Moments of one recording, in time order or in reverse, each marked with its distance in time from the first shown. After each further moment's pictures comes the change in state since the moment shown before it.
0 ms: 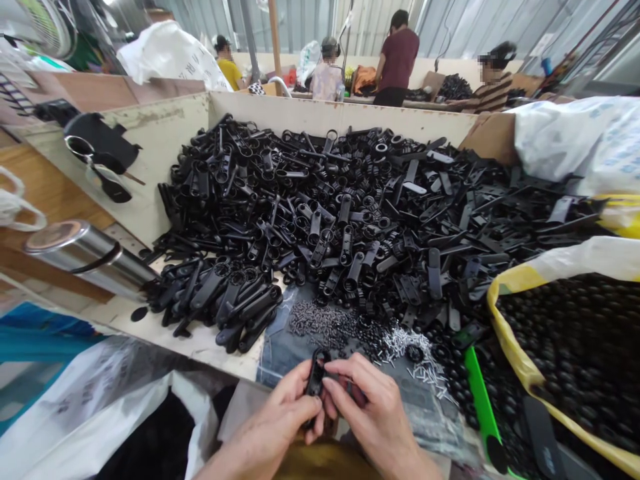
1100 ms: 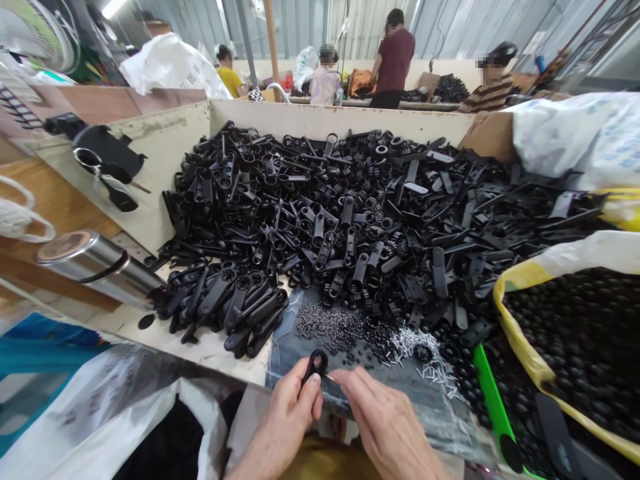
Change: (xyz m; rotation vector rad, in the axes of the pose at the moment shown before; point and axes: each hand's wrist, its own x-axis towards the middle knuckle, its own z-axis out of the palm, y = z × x) left_hand 0.016 -0.015 -0.022 0.367 0.117 0.306; right_hand -0.013 -0.006 -0.006 -0.364 -0.285 -0.037
